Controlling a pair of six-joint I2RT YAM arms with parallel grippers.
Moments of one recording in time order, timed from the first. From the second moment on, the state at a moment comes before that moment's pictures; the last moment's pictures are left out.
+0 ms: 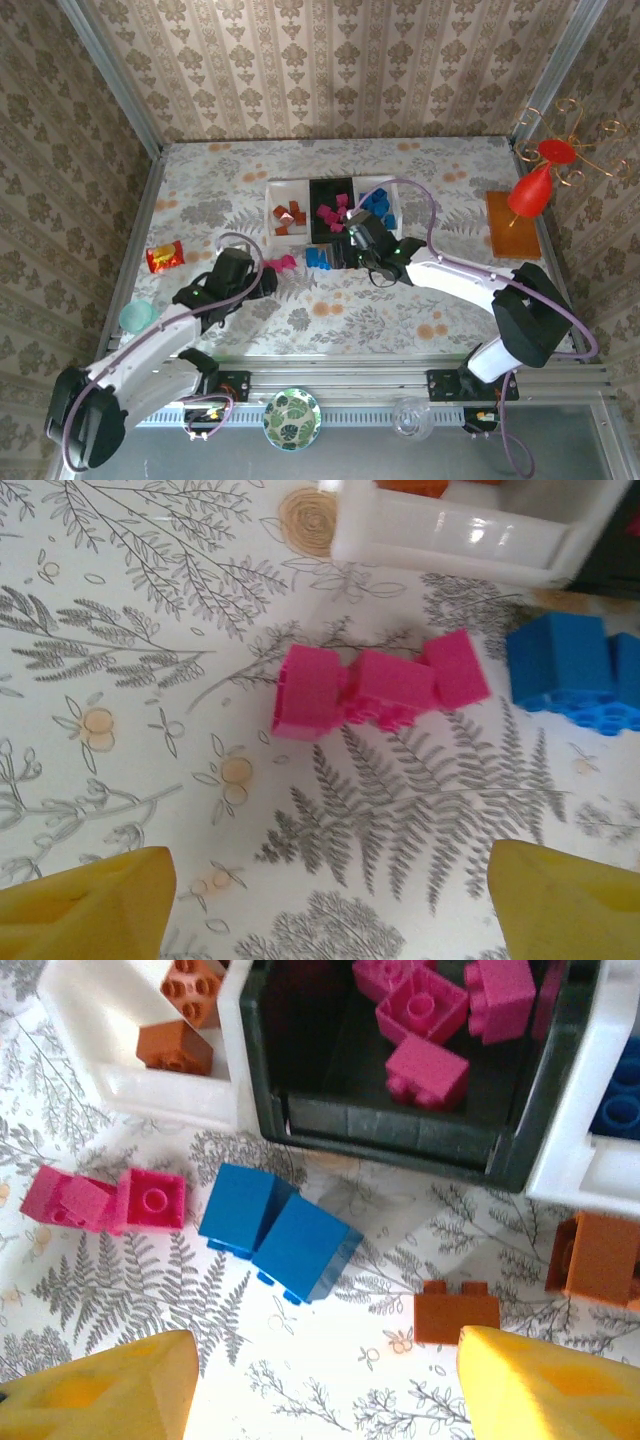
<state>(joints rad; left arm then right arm) -0.57 0.95 0.49 -0.41 -0.13 -0.59 0.72 1.53 0.95 -0.24 0.08 0.50</state>
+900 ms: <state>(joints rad) -0.40 1.39 0.50 0.07 0.02 -0.52 0.72 1.43 0.90 -0.24 0.15 0.50</state>
